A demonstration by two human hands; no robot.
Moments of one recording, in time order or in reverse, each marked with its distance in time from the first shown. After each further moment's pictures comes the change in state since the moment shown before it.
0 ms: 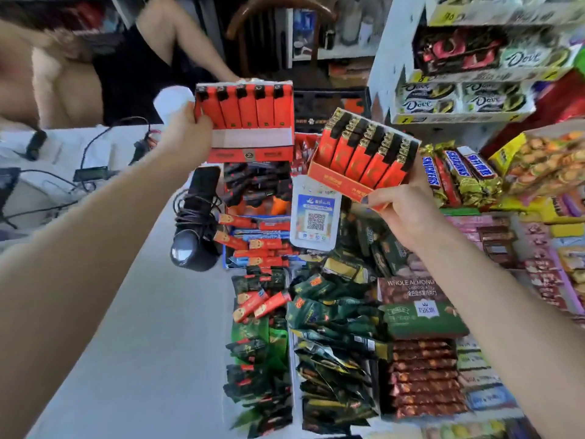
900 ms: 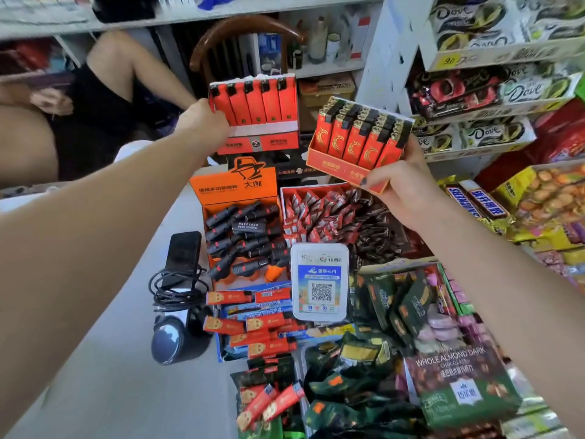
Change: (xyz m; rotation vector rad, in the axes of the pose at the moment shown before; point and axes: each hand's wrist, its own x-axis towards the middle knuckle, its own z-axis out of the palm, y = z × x) left_hand 0.163 0.072 0.061 0.235 -0.107 0.104; right_hand 0.139 -0.041 0.013 -0.042 0.080 -0.041
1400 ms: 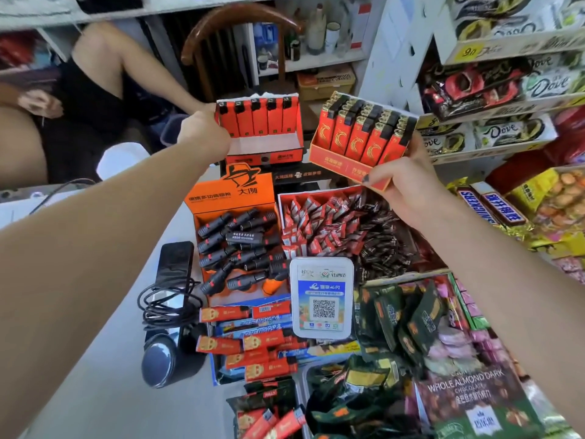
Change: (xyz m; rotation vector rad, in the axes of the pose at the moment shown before) left_hand 0.032 -0.011 0.034 0.131 -0.035 0.007; right_hand 0.035 0.010 -0.002 0.012 0.050 0.009
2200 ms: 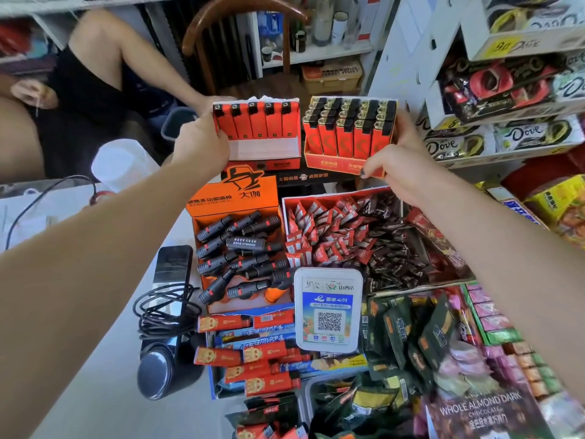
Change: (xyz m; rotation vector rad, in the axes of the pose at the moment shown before) left_hand 0.006 -0.021 0.017 0.069 0.115 0.148; right_hand 0.052 -0.001 0.011 -0.294 -0.059 0.013
